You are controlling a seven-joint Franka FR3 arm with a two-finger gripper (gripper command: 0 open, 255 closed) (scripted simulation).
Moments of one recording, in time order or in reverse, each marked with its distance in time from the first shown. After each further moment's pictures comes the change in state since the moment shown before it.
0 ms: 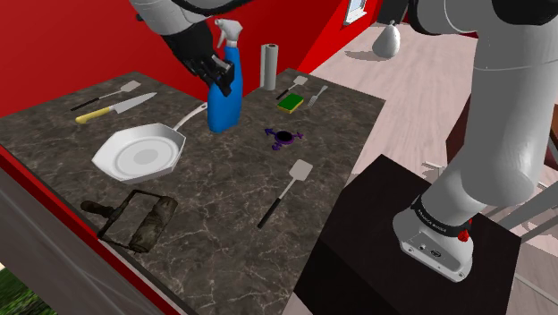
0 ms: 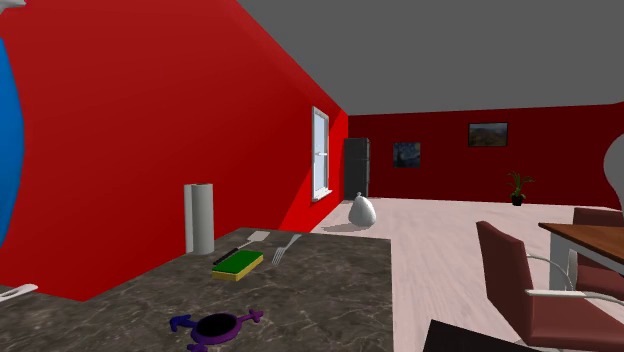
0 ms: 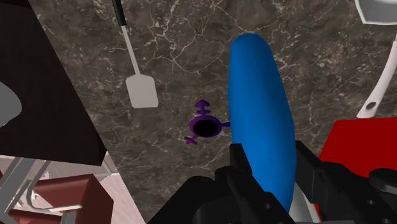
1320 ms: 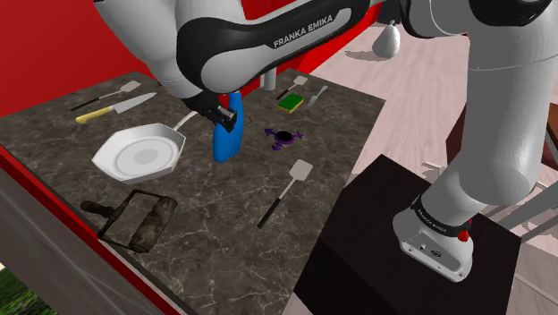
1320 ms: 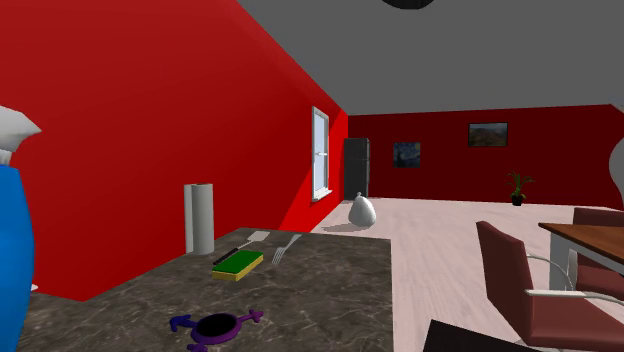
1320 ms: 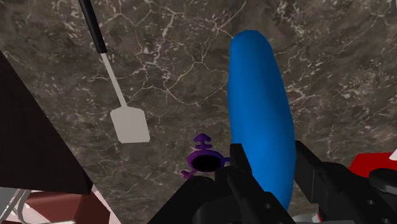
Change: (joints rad) arm -0.050 0.044 -0.018 -0.219 -0.030 0.211 0.107
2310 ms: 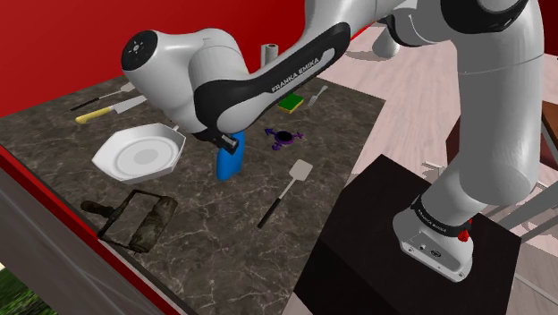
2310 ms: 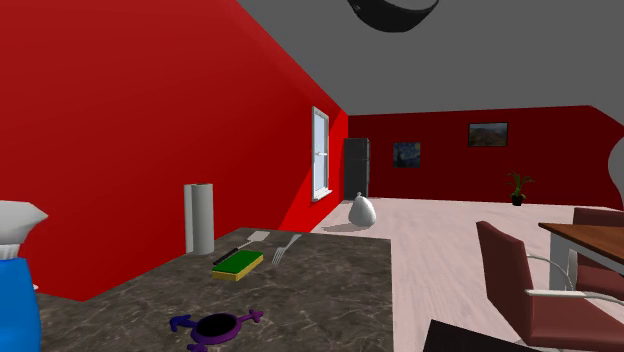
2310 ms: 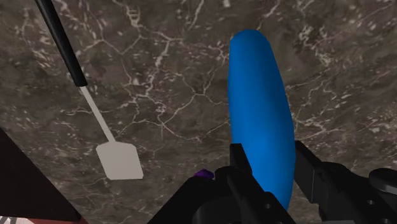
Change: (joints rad) arm 0.009 0.079 -0.040 -0.095 -0.063 0.126 0.086
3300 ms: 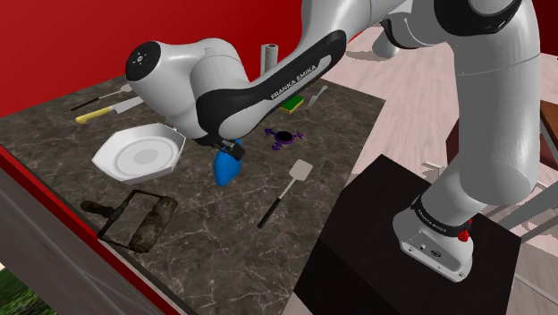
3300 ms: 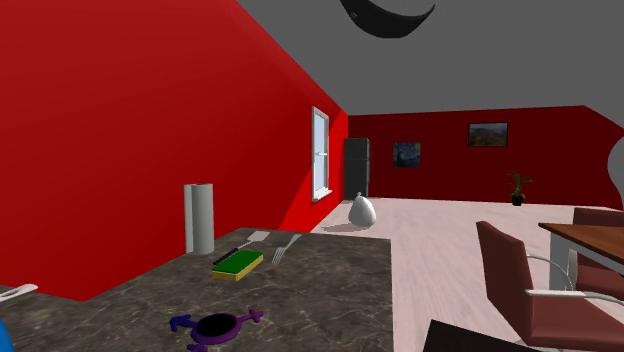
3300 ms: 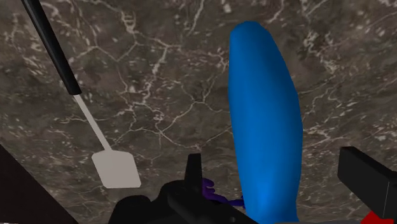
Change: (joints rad) arm 0.005 0.021 -0.011 -0.009 -0.017 0.021 0.016
